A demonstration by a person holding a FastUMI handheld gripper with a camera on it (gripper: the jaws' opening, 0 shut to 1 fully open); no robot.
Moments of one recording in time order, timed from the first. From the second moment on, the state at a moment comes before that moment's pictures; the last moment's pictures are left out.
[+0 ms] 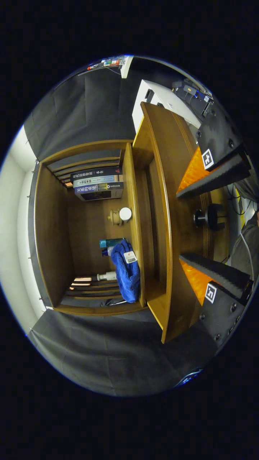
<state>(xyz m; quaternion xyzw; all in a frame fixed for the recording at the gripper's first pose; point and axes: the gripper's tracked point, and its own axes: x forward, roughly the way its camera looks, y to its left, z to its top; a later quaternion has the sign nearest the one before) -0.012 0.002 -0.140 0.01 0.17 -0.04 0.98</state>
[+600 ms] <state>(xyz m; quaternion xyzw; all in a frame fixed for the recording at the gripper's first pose) -0.001 -0.006 -0.144 0.00 0.17 -0.05 0.98</state>
